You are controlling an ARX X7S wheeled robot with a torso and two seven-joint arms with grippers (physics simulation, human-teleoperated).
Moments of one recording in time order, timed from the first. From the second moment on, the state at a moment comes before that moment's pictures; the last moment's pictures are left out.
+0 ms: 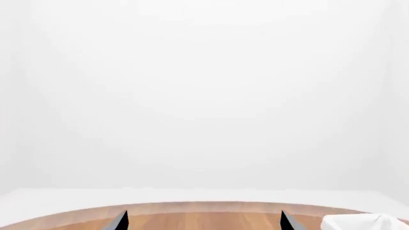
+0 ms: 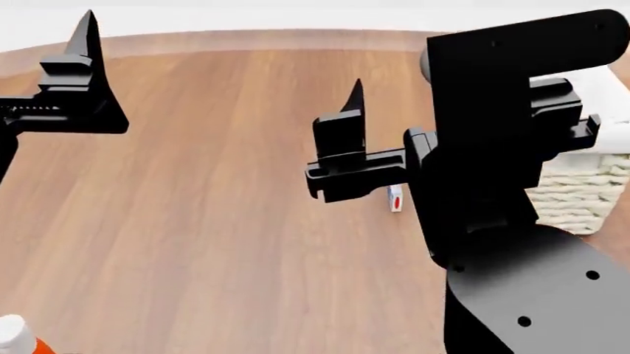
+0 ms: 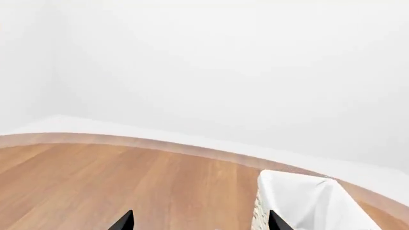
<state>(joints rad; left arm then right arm) -0.90 -0.07 -0.02 0.68 -0.35 -1.30 -0.23 0.98 0.25 -0.01 -0.62 0.77 1.50 0.44</state>
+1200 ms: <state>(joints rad) -0.93 -0.10 -0.02 0.69 -0.44 -1.31 -0.29 1.00 0.28 -0.02 -0.53 0.94 1.50 0.57</state>
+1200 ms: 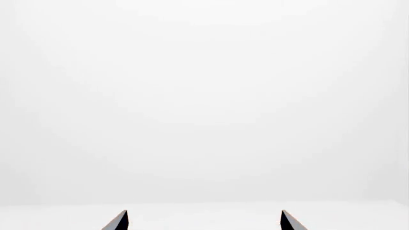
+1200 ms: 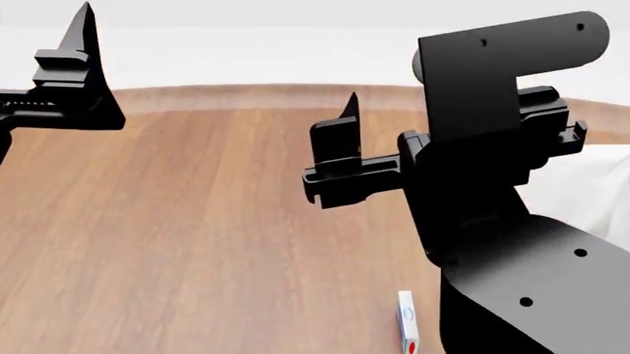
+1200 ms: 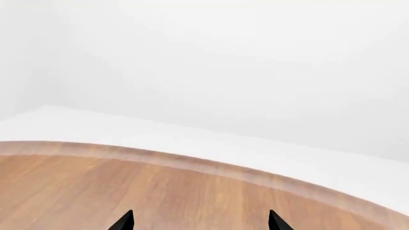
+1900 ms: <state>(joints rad) -0.92 -0.14 0.00 0.64 -0.45 -1.26 -0.30 0.83 0.55 -0.25 -0.30 2.11 1.31 1.42</state>
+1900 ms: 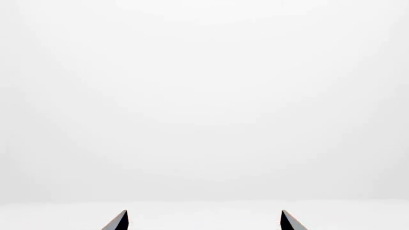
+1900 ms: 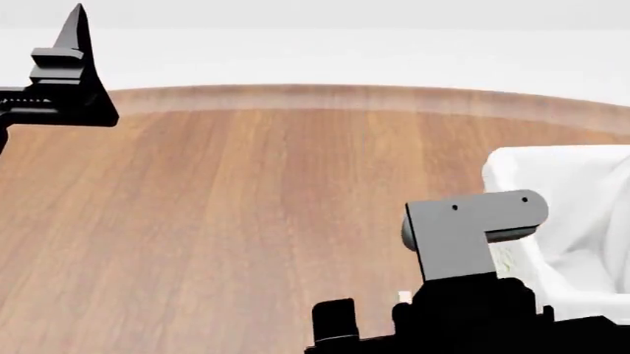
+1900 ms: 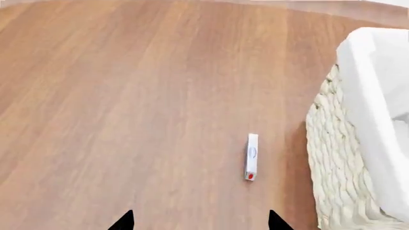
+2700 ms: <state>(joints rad) -0.88 -0.18 0.02 0.55 -0.44 -1.16 -0.30 0.09 0.71 0.22 -0.44 2.04 0.98 1.29</state>
